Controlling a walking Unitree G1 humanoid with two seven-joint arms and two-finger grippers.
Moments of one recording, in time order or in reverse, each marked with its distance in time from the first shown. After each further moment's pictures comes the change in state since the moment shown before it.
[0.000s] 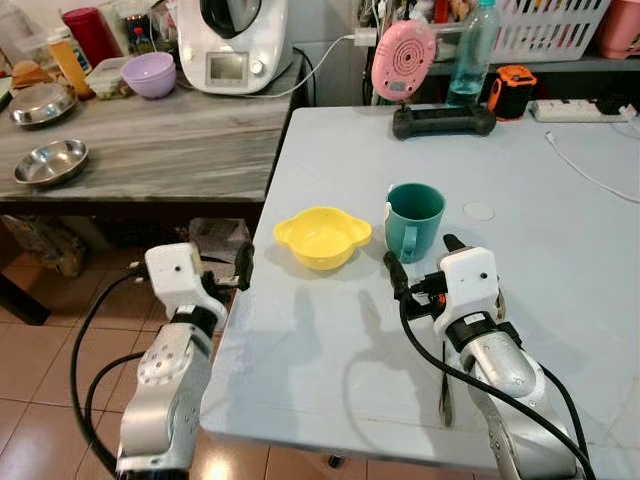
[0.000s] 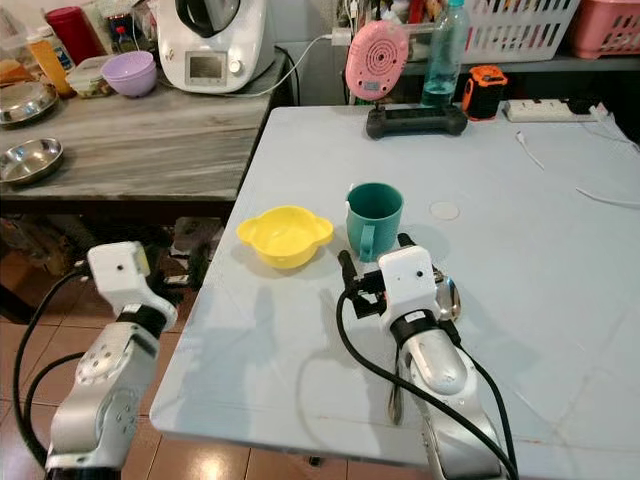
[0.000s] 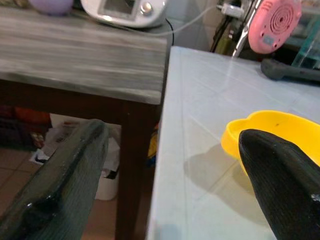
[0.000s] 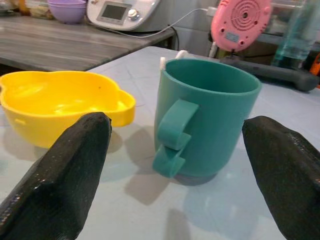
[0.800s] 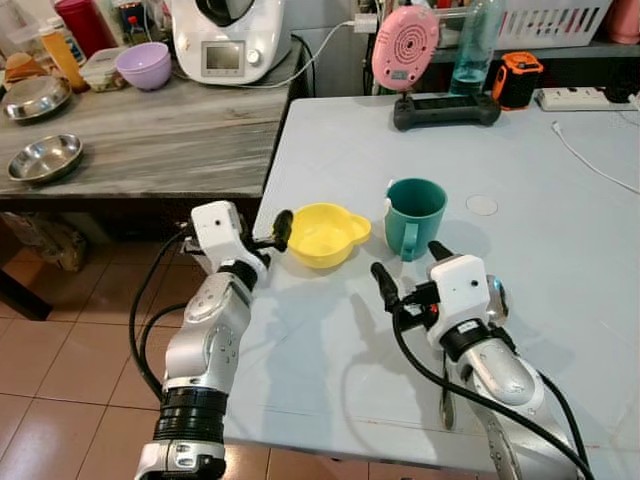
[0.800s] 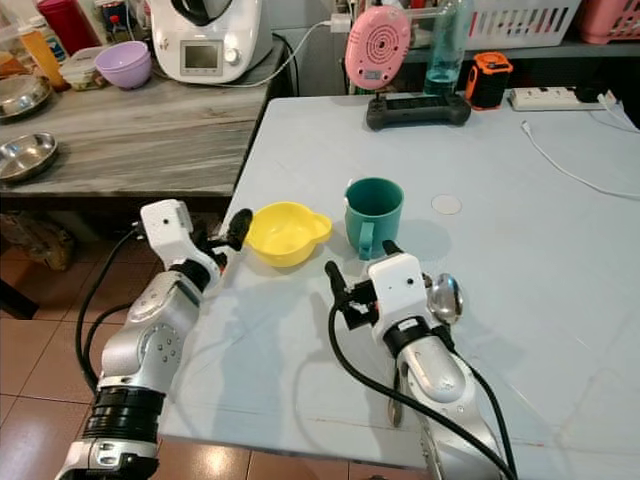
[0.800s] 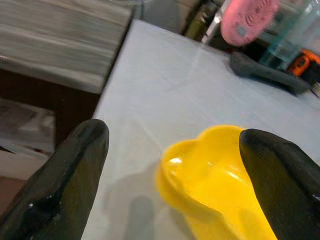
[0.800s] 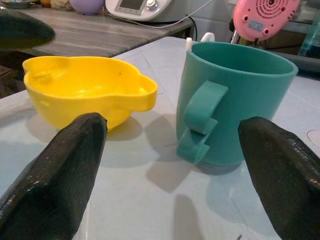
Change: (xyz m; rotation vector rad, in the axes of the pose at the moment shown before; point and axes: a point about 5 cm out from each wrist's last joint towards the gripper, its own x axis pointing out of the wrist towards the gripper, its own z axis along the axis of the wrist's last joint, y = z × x) left arm 0.053 -0.040 0.002 -0.167 0.091 -0.111; right arm -0.005 0.008 0.000 0.008 0.010 0.074
